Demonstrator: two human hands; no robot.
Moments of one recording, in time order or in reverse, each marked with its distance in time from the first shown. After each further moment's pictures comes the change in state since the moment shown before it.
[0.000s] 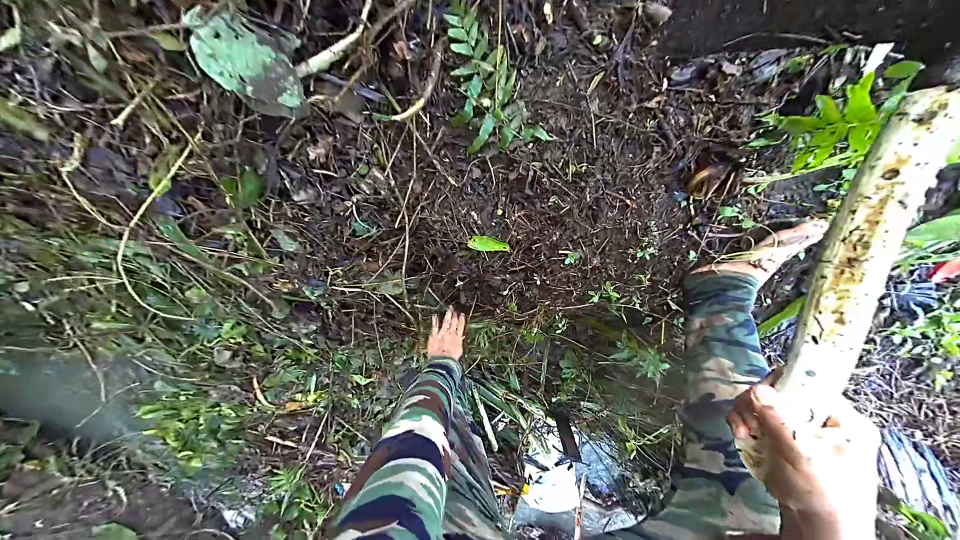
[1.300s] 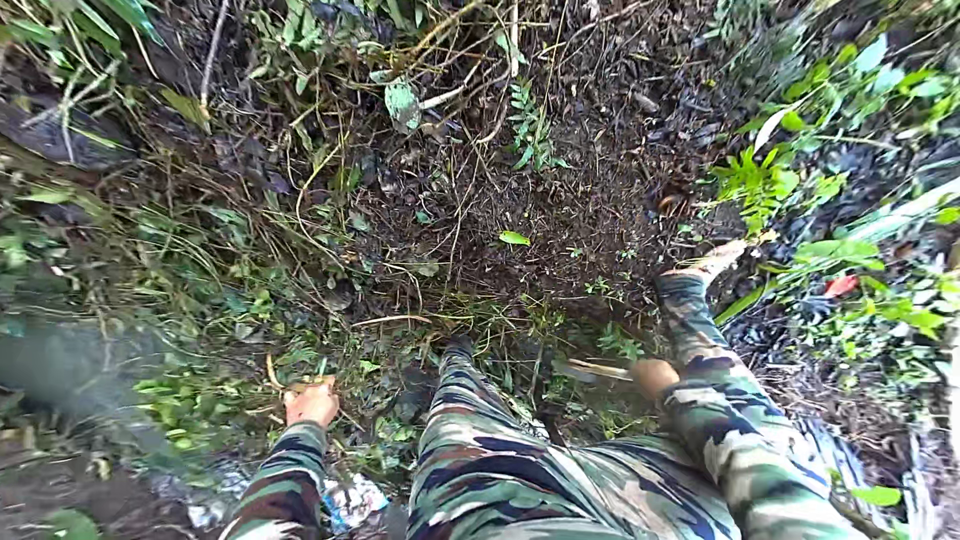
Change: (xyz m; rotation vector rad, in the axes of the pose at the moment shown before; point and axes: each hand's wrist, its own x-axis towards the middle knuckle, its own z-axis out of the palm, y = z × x) left_hand -0.271 -0.205 0.000 -0.192 0.018 -0.517; right_hand -0.005 0.064 0.018 -1.781 -1.013 0.474
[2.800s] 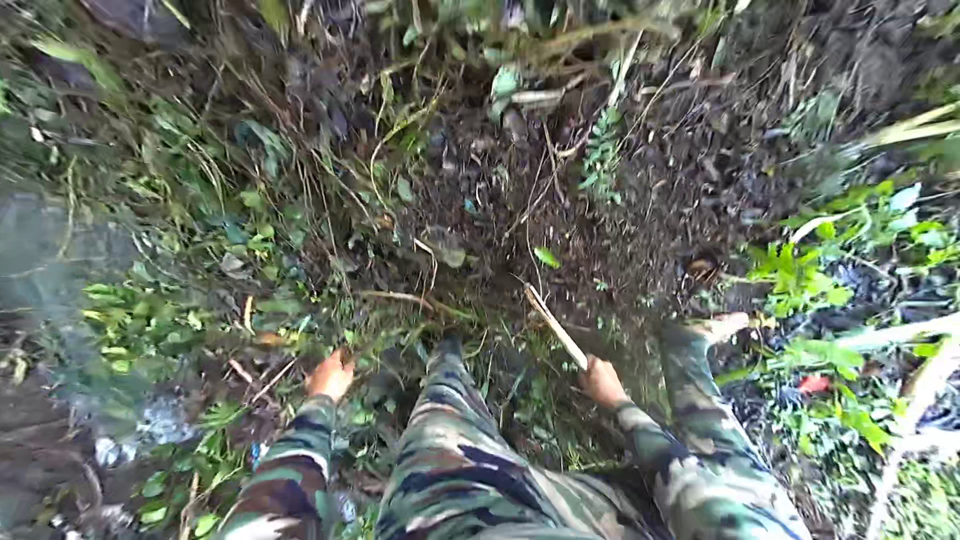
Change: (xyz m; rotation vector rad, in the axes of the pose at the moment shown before) left_hand 0.011 0.002 0.043 -0.647 0.020 -0.087; right_hand 0.010 -0.095 -0.053 0.368 0.247 -0.133
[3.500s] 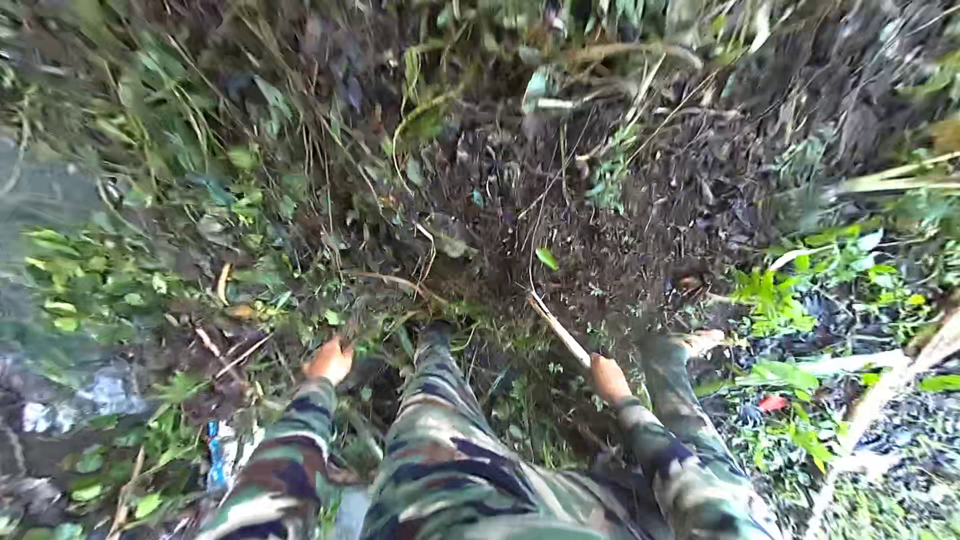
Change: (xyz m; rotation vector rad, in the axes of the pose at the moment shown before) left_hand -0.007 -0.006 0.030 -0.074 -0.061 -0.037; right_hand -0.019 0.005 -0.027 -0.203 -0.038 0.083
